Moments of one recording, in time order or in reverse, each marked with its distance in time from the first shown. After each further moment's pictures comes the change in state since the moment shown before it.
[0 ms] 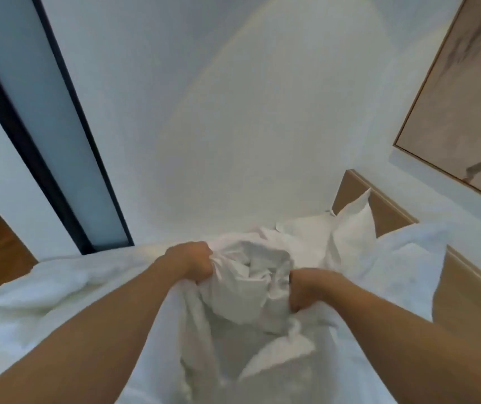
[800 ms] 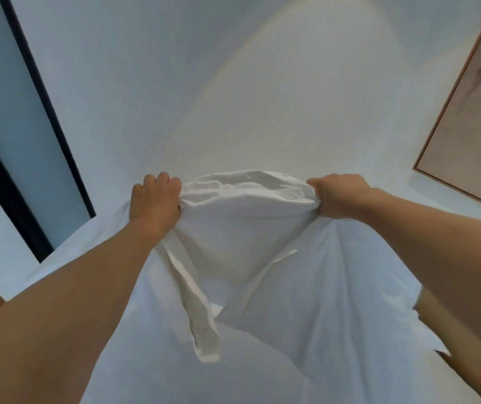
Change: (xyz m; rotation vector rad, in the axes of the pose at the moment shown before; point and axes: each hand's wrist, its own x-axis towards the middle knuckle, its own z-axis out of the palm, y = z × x) left_hand 0.173 -0.082 -0.110 0.318 0.873 -0.044; right_hand 0.134 0.055 -0.196 -0.252 0.687 -0.009
